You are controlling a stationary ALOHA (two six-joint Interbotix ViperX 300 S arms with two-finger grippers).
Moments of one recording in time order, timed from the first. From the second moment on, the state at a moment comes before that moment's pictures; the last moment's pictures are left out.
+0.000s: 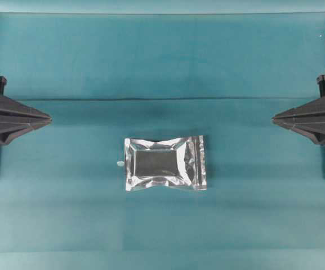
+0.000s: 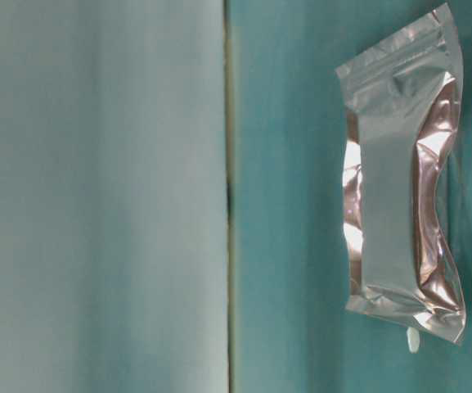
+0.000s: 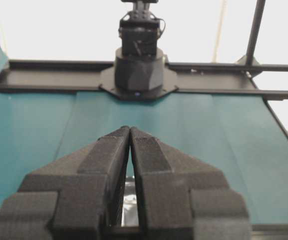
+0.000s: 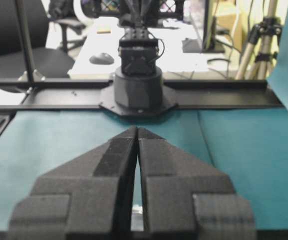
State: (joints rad) left arm 0.00 -0.96 1.17 0.00 -0.30 0.00; right arm 0.00 -0.96 1.17 0.00 -0.29 0.01
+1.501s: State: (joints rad) left arm 0.00 -0.84 1.05 0.02 -0.12 -0.02; right arm -0.03 -0.12 0.93 0.39 -0.01 0.80
